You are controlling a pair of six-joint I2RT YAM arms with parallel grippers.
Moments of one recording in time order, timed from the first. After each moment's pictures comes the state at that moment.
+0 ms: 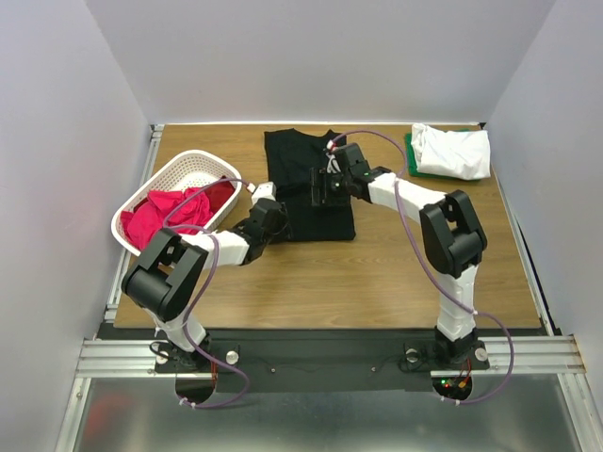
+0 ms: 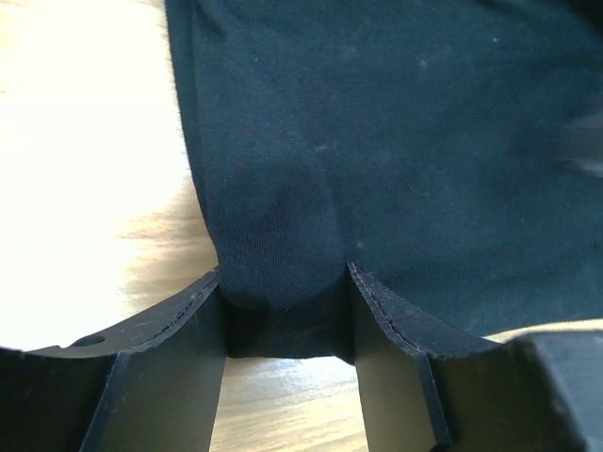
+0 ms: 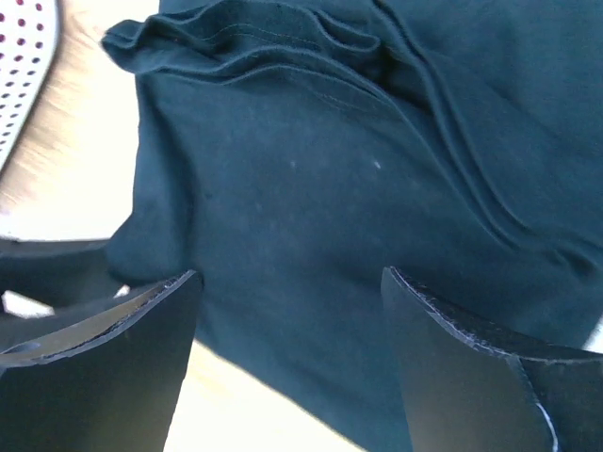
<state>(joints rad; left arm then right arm) -0.57 1.65 0.71 0.25 -0.20 -0.60 0.51 2.00 1.49 -0.29 -0.28 0.44</state>
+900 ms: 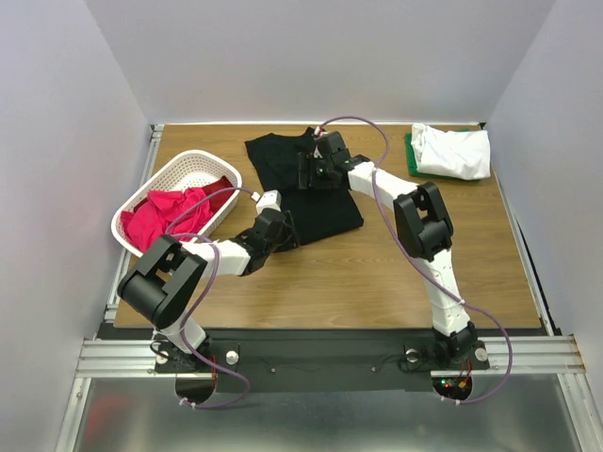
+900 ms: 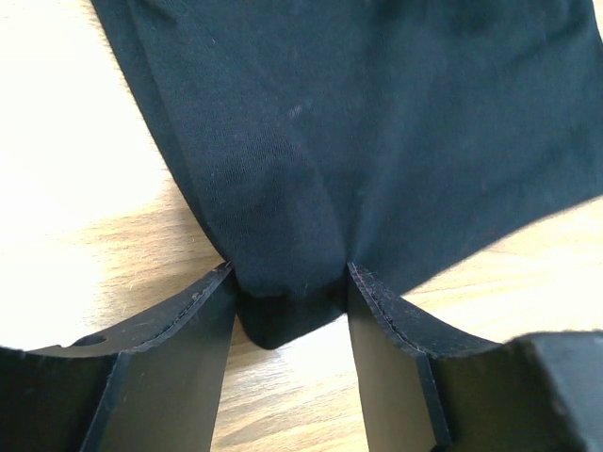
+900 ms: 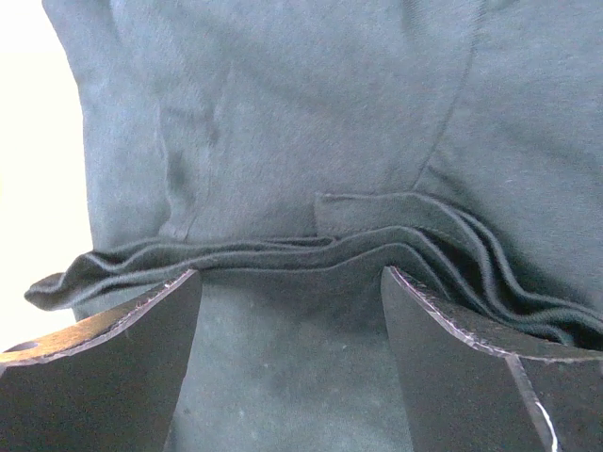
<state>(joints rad) -0.65 1.60 0.63 0.31 -0.19 -0.68 0.52 2.32 1.87 -0.31 -0.08 0.41</state>
